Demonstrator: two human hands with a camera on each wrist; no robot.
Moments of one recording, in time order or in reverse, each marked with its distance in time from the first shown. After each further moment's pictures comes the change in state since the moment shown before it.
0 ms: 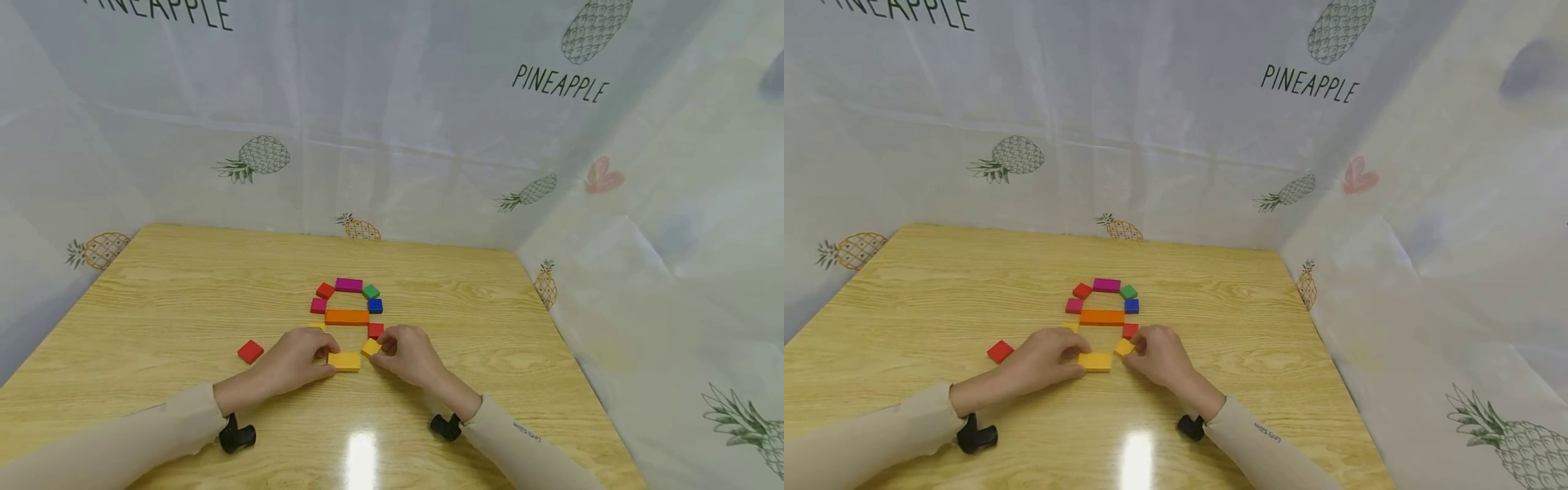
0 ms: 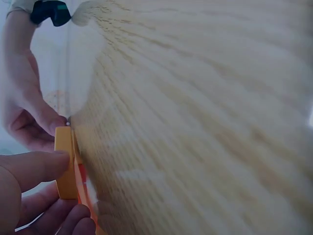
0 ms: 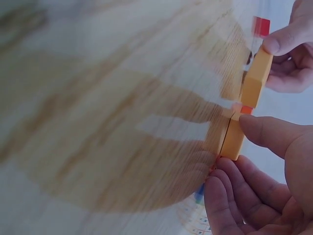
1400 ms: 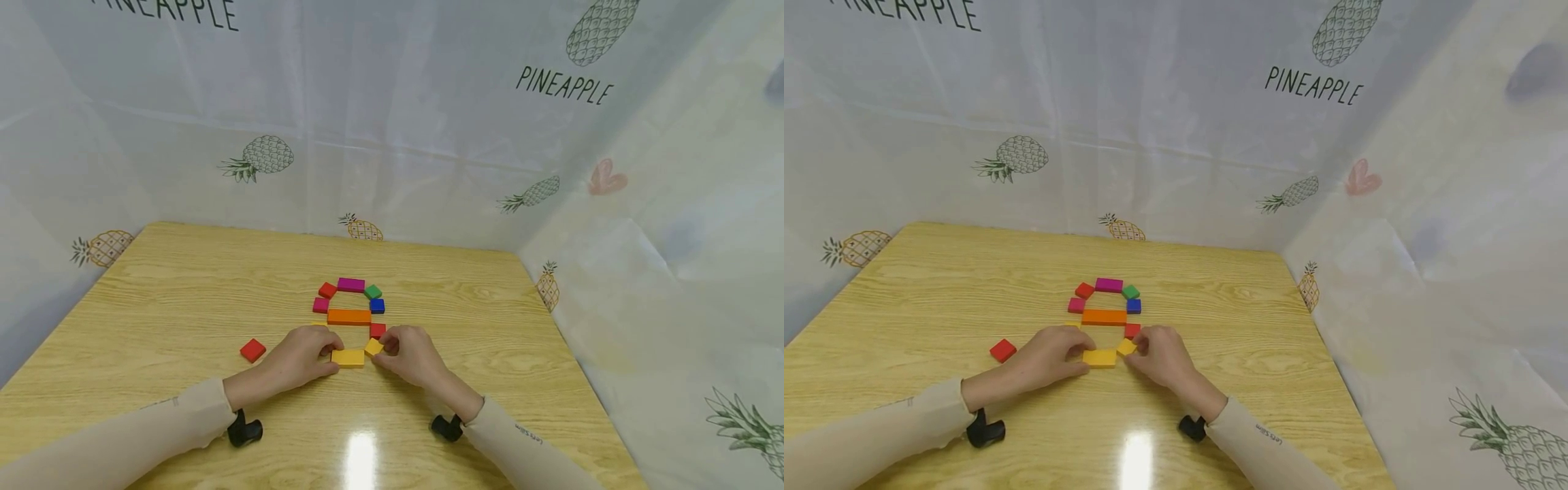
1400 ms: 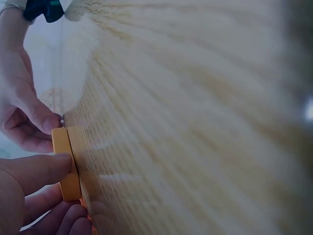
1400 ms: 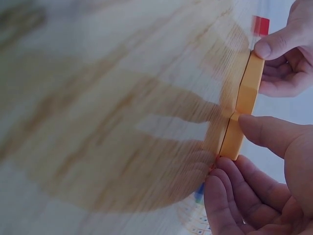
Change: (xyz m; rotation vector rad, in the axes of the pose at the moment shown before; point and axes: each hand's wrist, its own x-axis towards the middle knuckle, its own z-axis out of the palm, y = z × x) left_hand 0.008 0.002 0.004 0.026 -0.014 -0.023; right_hand 0.001 0.000 0.001 -0.006 0.000 0.007
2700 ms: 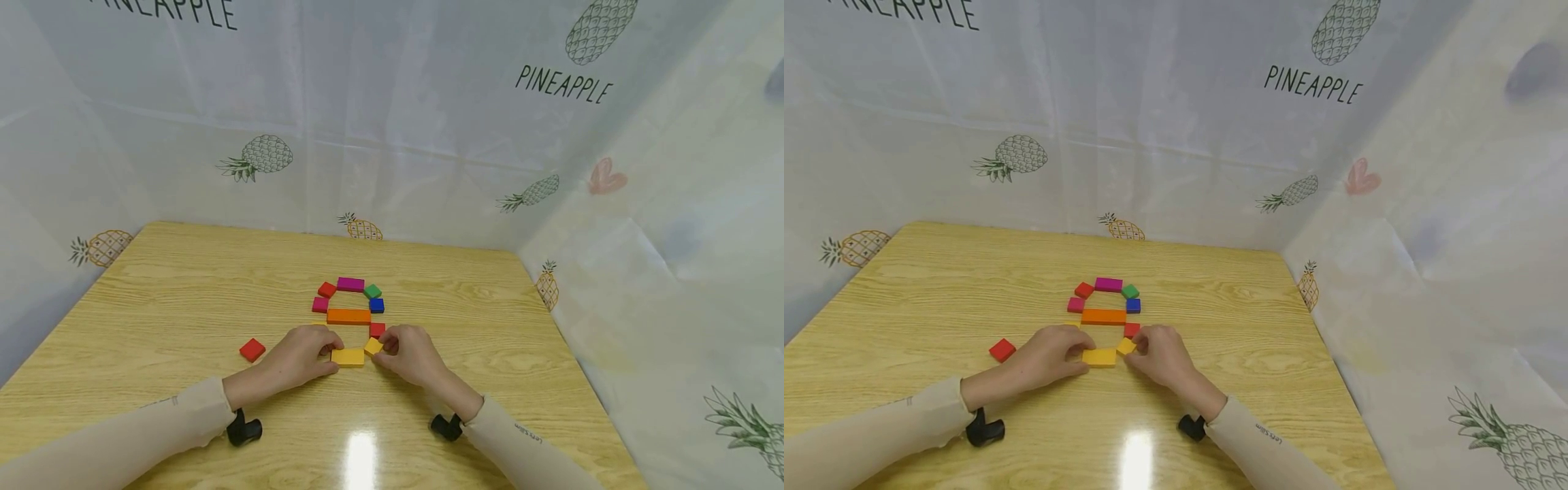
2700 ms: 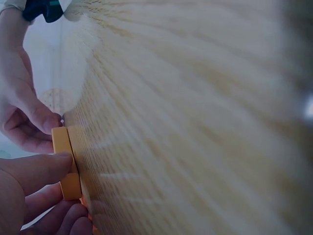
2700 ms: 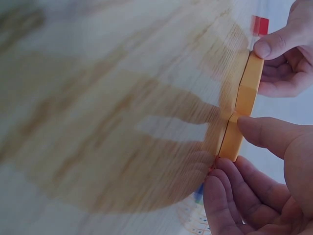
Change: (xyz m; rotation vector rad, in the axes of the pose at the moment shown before) left_hand 0.000 0.002 -0.001 -0.005 0.002 0.006; right_hand 0.000 0.001 0.000 -0.007 0.003 -0.015
